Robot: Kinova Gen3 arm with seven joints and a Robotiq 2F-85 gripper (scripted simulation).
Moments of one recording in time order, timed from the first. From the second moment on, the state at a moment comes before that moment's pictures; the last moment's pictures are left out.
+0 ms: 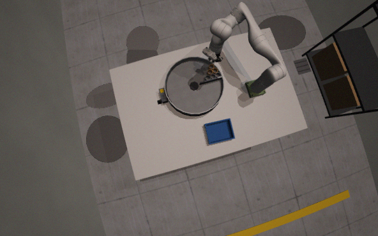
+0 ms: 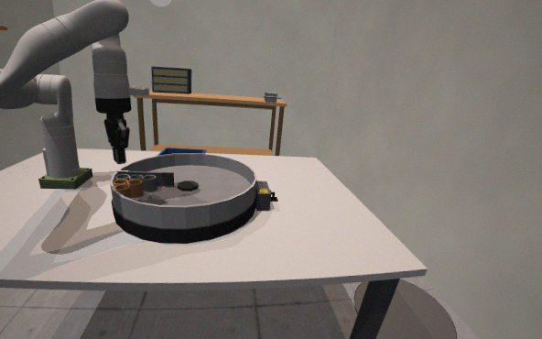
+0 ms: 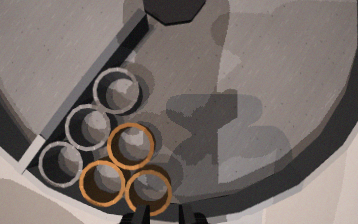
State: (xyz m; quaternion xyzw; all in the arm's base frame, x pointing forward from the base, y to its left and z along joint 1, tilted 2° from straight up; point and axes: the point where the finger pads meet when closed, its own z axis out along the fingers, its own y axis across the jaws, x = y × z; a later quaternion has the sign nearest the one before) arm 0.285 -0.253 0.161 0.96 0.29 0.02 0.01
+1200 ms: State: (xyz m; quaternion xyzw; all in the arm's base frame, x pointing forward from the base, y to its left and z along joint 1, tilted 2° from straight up) arm 0.286 -0.252 0.158 0.94 0.33 0.02 0.01
